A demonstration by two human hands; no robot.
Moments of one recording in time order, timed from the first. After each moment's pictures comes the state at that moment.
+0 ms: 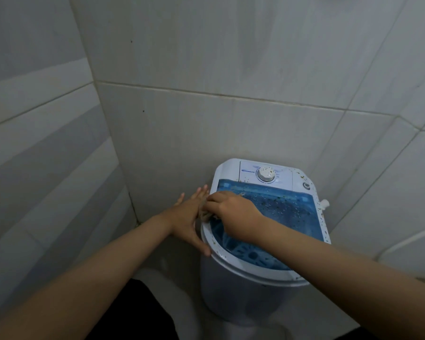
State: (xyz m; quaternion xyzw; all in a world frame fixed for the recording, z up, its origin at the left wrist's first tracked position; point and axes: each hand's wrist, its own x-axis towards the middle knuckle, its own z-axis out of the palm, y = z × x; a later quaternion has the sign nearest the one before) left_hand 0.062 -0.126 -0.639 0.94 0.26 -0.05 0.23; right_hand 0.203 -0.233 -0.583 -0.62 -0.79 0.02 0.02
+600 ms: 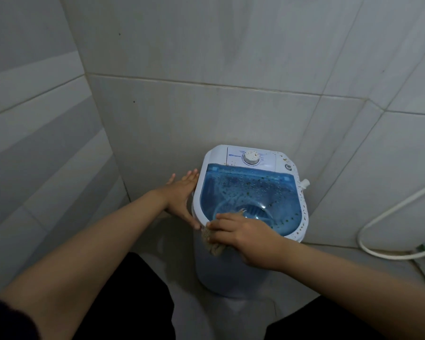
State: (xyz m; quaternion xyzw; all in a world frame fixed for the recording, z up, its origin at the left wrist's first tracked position) left_hand 0.066 -0.136 -0.617 0.94 0.29 -0.10 0.14; right_hand 0.213 -0.337 -0.607 -0.50 -0.86 0.00 0.07
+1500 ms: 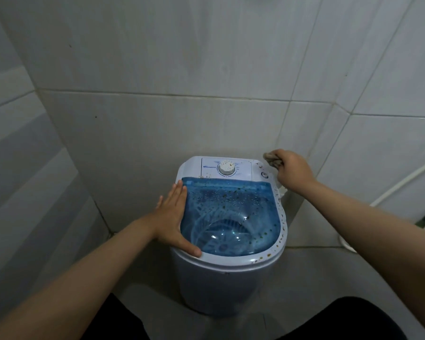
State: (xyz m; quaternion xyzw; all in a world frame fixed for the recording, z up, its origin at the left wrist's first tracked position) left_hand 0.094 -0.172 -0.612 0.94 0.28 -0.09 0.18; right_hand 0.404 -0.281 -0.565 -0.82 -0.50 -0.03 0.27
